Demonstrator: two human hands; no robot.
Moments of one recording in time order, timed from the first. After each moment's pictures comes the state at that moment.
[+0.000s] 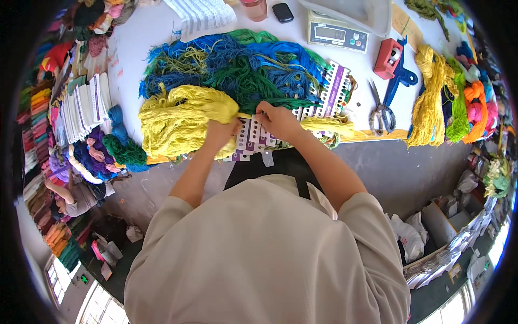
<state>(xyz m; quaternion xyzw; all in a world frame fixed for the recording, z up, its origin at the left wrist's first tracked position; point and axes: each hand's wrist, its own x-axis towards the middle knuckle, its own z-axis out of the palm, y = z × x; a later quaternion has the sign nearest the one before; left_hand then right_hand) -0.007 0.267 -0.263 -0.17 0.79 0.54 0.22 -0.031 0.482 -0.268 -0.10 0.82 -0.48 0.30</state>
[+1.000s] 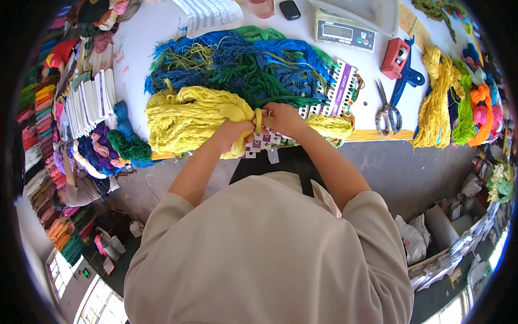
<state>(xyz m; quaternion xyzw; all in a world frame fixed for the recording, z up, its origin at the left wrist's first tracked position) -0.017 0.278 -0.227 -0.25 0.58 0.59 0.50 -0.038 0.478 -0.265 -0.01 0.76 -0.50 0.41</state>
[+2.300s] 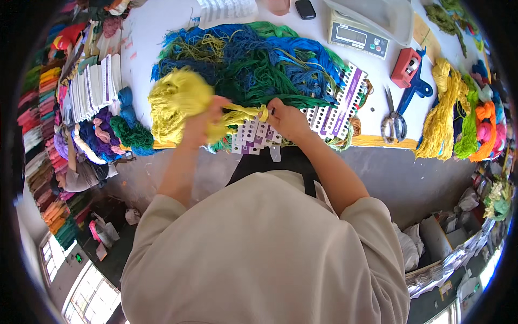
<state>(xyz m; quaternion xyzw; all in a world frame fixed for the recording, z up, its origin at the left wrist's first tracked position) -0.015 0.215 -0.197 -0.27 0.64 0.69 0.19 -0.025 0.471 -0.269 -0.11 0.85 -0.42 0.31</state>
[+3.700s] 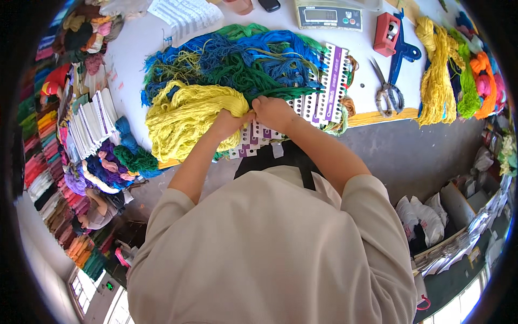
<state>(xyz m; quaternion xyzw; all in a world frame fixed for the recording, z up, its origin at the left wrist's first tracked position) -0.035 0.274 -0.266 -0.03 0.80 0.48 0.36 -0.027 0.469 -0.307 -0.29 0.90 -0.29 0.13</state>
